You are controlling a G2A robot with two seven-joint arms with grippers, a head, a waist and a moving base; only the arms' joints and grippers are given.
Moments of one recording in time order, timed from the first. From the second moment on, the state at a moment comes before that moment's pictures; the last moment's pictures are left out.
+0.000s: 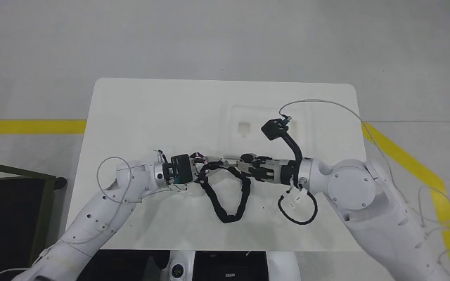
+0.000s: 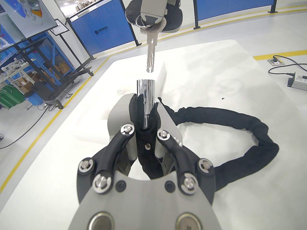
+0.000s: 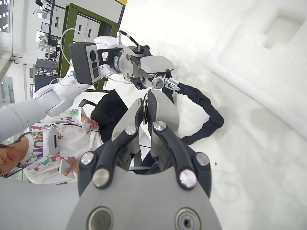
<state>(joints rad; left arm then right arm) 1.08 -0.96 -0.96 -1.44 1.75 -0.64 0.77 -1.10 -0.99 1.10 -2.05 -0.16 0.17 0.97</state>
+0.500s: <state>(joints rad) 1.08 -0.96 -0.96 -1.44 1.75 -0.64 0.77 -1.08 -1.00 1.08 -2.02 -0.15 0.17 0.97</state>
